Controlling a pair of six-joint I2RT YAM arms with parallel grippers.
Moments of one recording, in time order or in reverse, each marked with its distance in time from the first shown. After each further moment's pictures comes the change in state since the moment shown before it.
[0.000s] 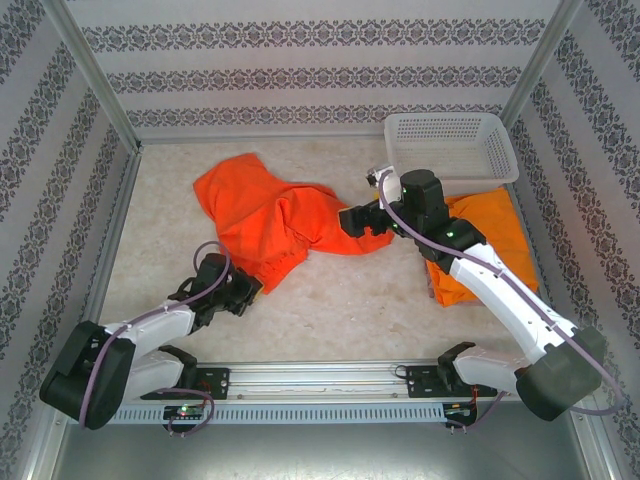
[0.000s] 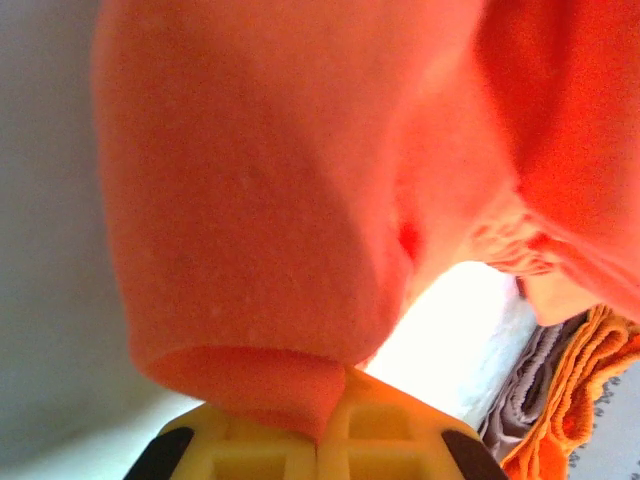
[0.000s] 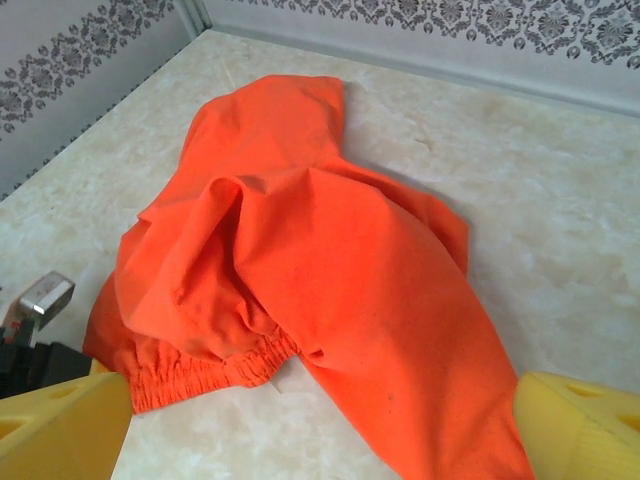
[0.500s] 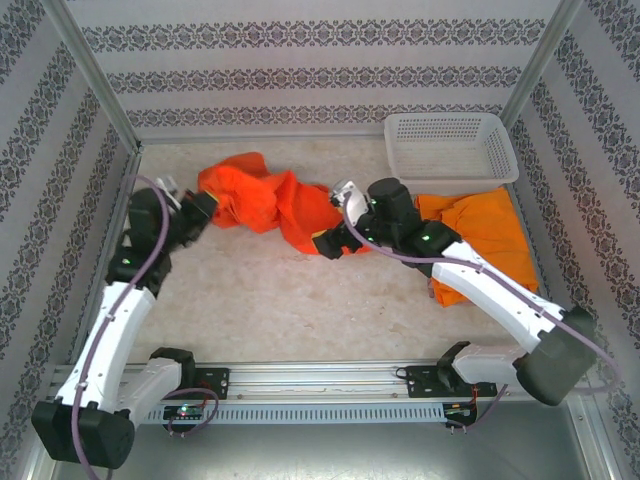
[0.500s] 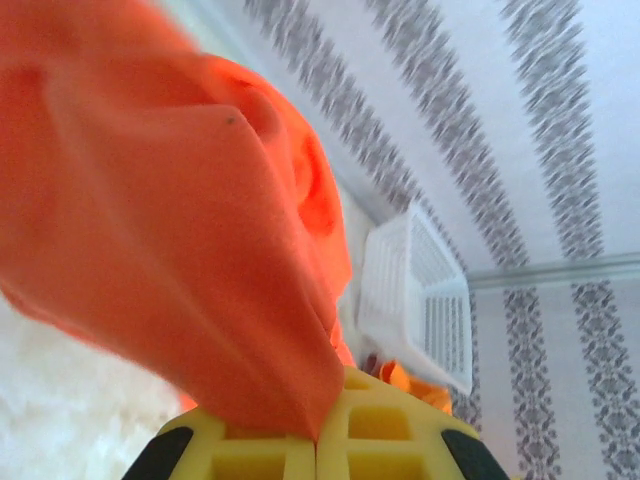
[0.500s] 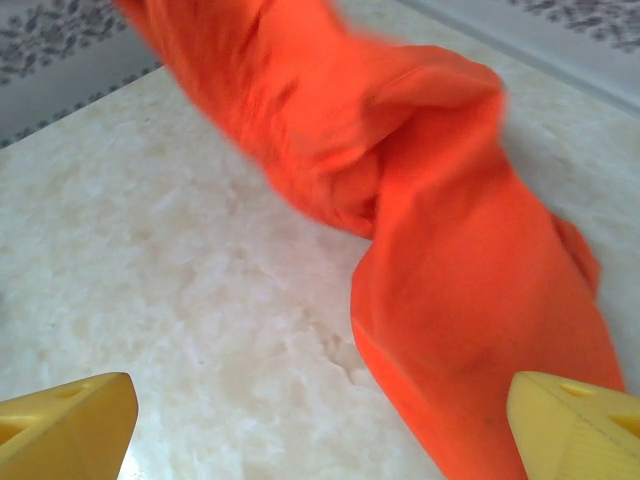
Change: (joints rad) left arm 0.328 -0.212 0.689 -0.494 -0.033 0.397; right arm 0.200 0.093 0.050 0.000 -0.031 -0.147
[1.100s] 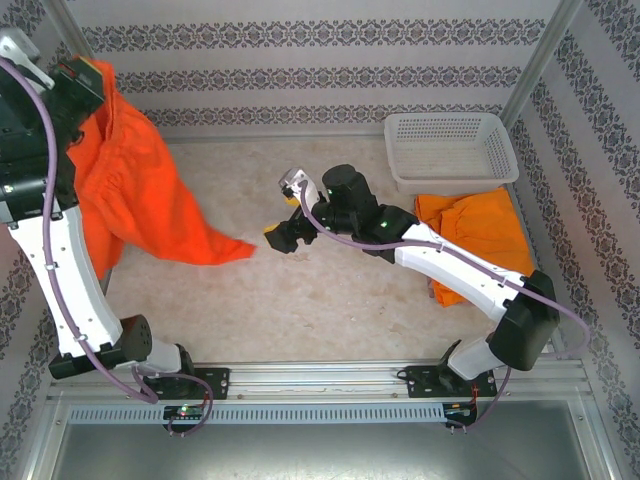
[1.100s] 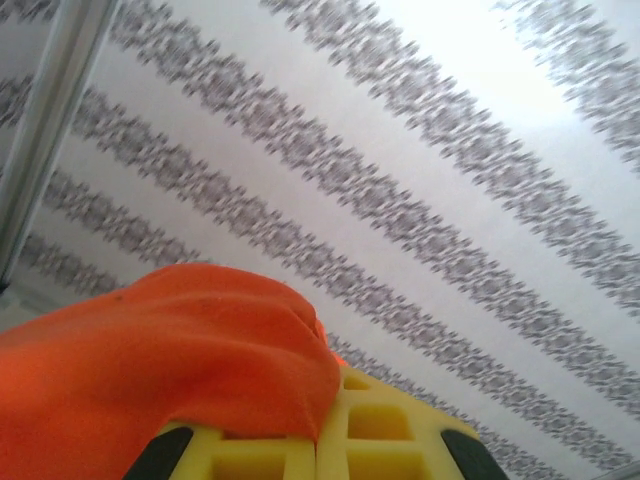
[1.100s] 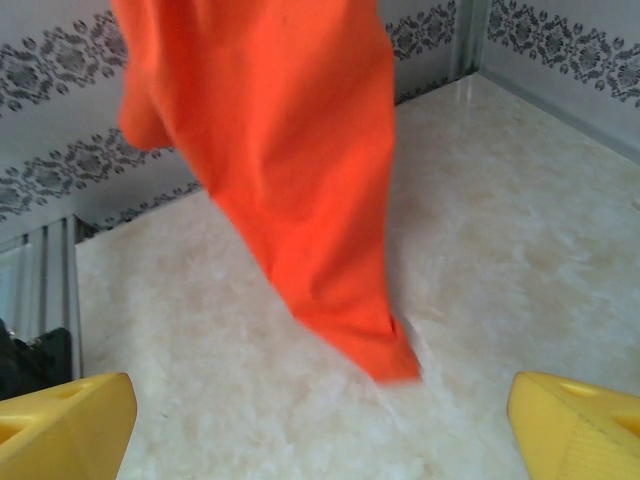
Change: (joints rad) left arm 0.356 0.528 1.333 -0.484 0.013 0.332; right arm 0.142 0.213 0.224 0.135 -0.087 0.077
